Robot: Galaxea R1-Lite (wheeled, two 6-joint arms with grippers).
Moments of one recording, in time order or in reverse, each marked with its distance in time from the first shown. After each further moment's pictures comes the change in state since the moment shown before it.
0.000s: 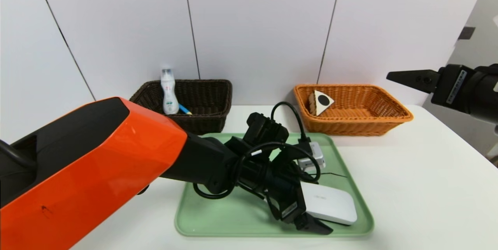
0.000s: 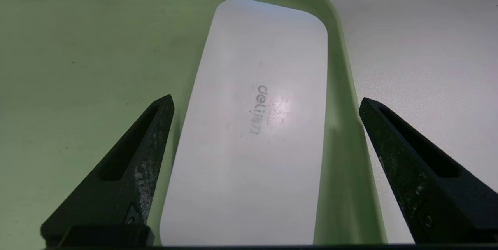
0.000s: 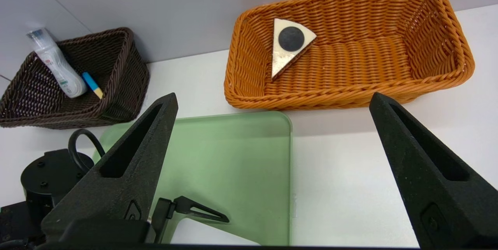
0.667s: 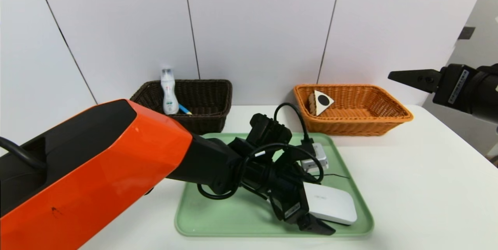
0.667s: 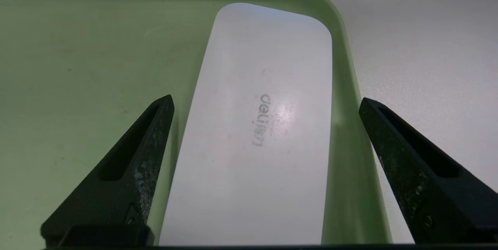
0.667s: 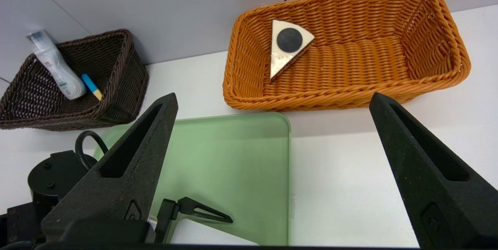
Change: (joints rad) left arm -0.008 0.017 -0.019 0.000 0.004 0.000; right arm -0.001 -0.003 0.000 0.000 -0.004 0.000
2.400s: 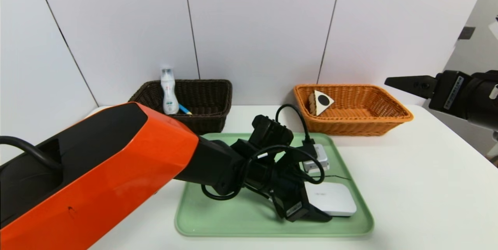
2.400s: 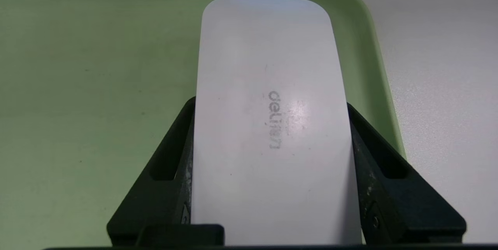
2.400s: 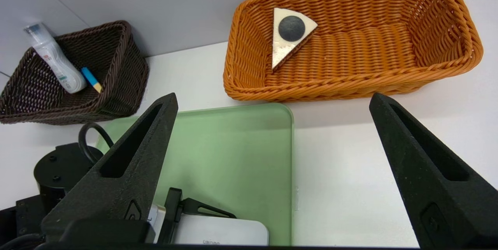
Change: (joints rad) left arm -0.001 0.022 -0.016 -0.024 0.038 0.014; right arm 0.000 0.005 0.023 -0.003 0.013 0.021
